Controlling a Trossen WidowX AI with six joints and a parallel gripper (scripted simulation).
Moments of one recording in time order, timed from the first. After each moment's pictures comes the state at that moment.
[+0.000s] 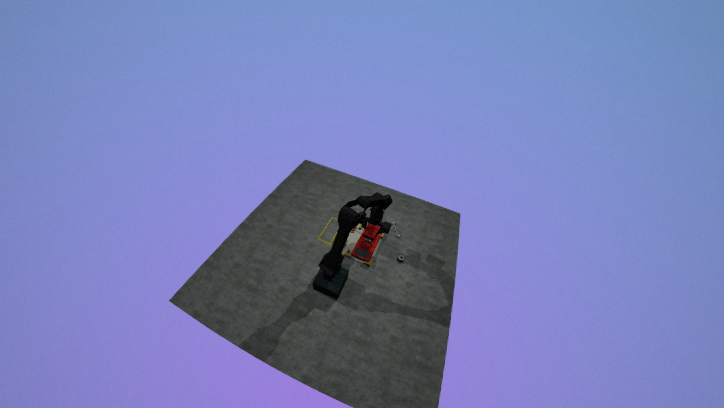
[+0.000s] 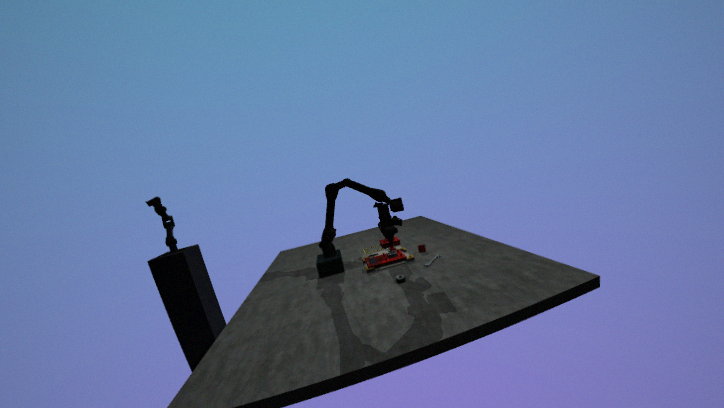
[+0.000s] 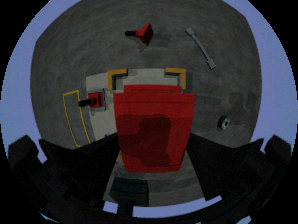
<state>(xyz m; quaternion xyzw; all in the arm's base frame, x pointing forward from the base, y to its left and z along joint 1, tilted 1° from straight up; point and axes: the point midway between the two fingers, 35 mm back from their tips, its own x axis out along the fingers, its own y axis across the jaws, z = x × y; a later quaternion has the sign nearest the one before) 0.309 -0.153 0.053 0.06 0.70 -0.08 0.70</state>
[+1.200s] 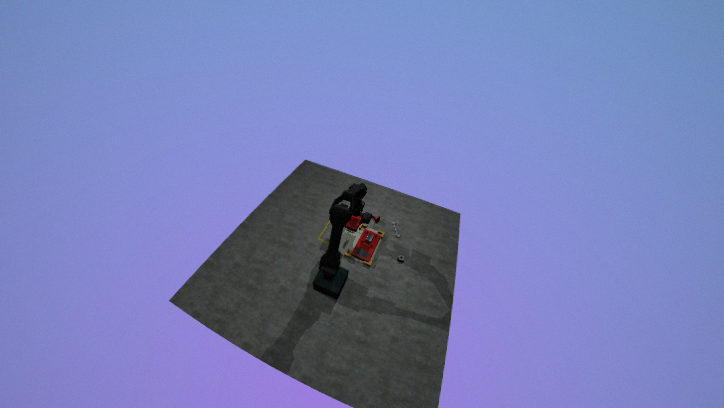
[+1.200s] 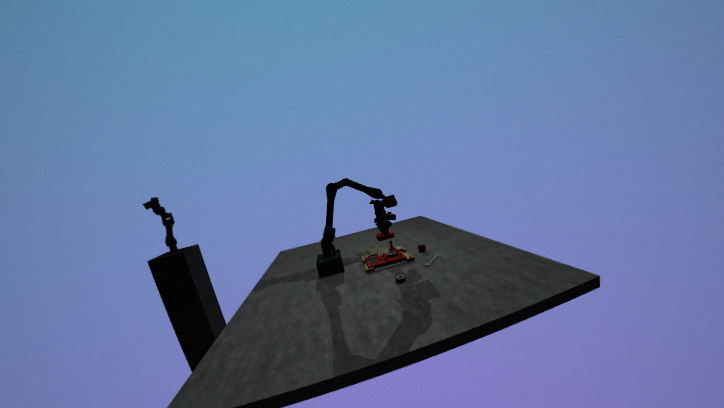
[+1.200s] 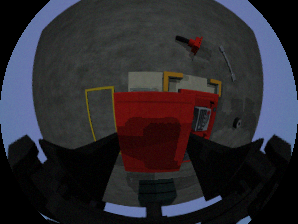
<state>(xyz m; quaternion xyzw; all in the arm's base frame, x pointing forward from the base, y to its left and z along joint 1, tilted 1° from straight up) 0.335 -0.041 0.056 0.04 0.70 -0.07 0.71</state>
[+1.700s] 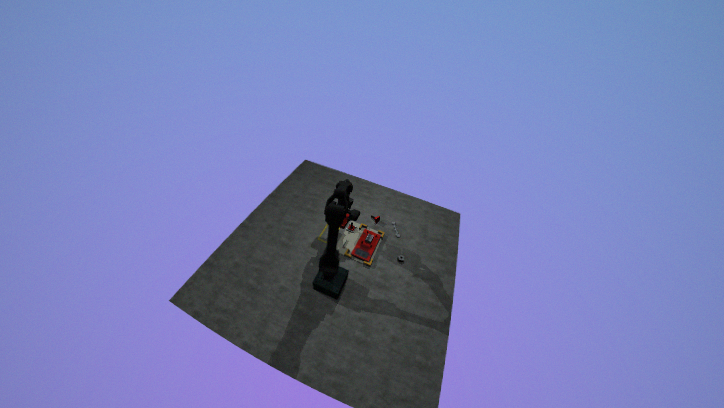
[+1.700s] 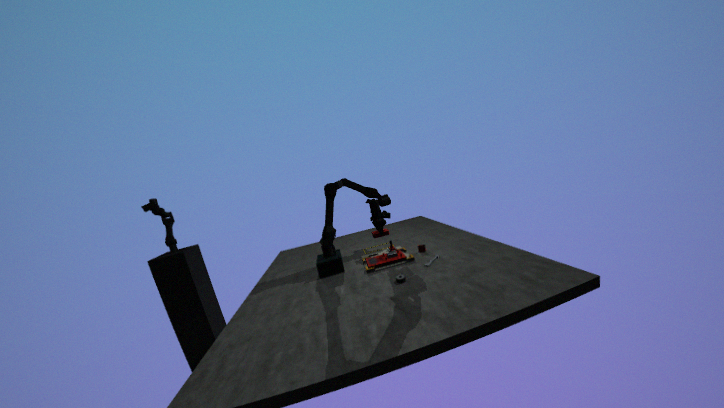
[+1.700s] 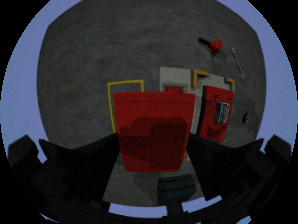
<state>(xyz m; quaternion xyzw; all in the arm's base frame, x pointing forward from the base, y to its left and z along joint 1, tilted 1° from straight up) 0.334 0.027 0.057 0.06 0.70 -0.07 0.71</state>
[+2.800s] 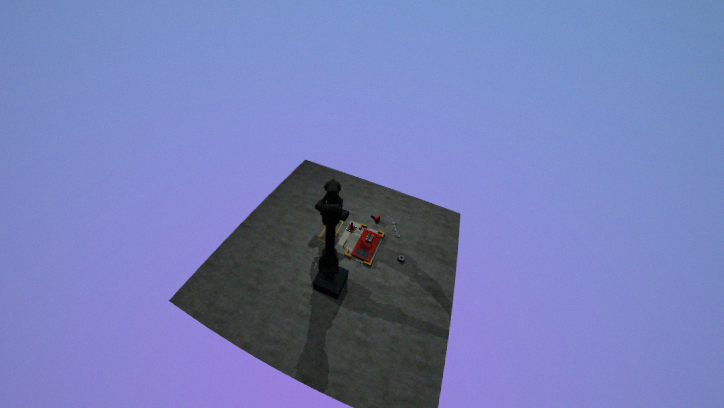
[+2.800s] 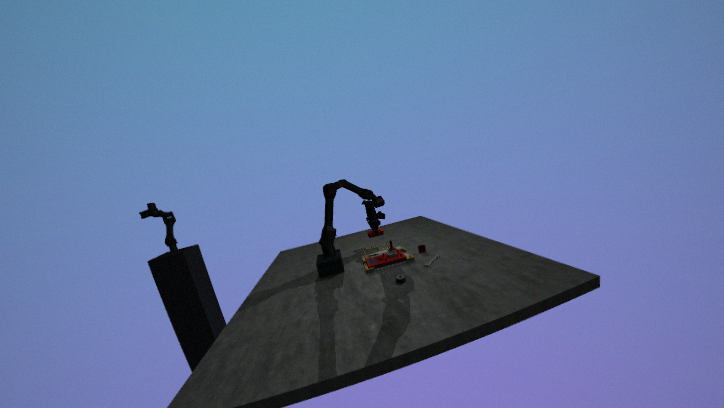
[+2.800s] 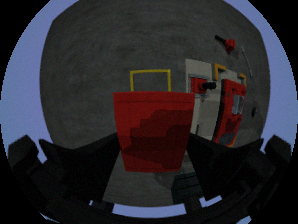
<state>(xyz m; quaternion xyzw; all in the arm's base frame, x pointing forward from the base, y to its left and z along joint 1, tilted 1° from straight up) 0.323 0.086 0.049 0.07 0.70 -0.07 0.71</state>
